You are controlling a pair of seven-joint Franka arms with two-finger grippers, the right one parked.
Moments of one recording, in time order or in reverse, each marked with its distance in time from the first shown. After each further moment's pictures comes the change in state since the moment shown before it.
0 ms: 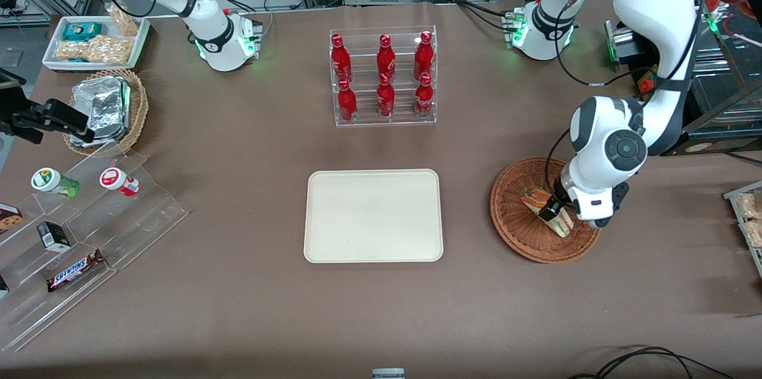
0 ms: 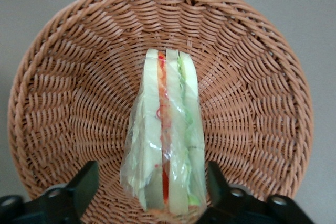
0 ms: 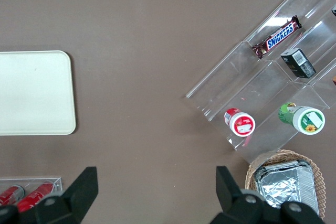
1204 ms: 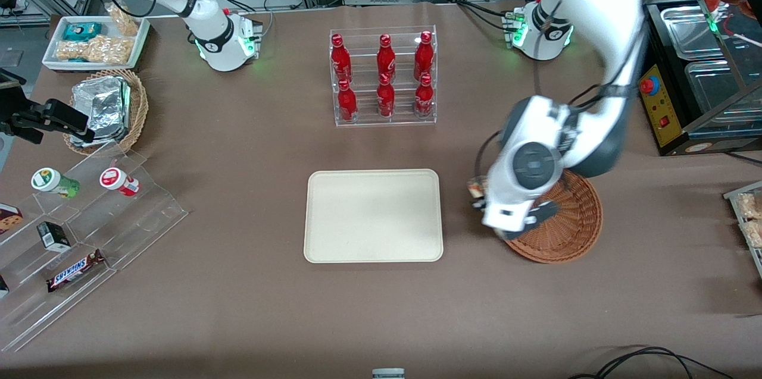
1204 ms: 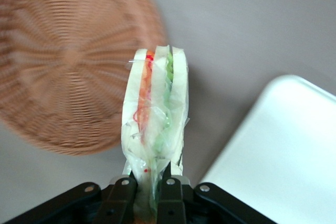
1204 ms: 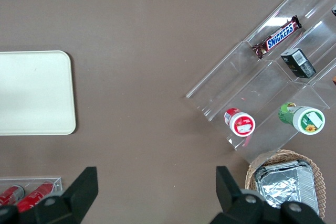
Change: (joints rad) arm -0.284 0.204 -0.025 0.570 0.000 -0.482 0.167
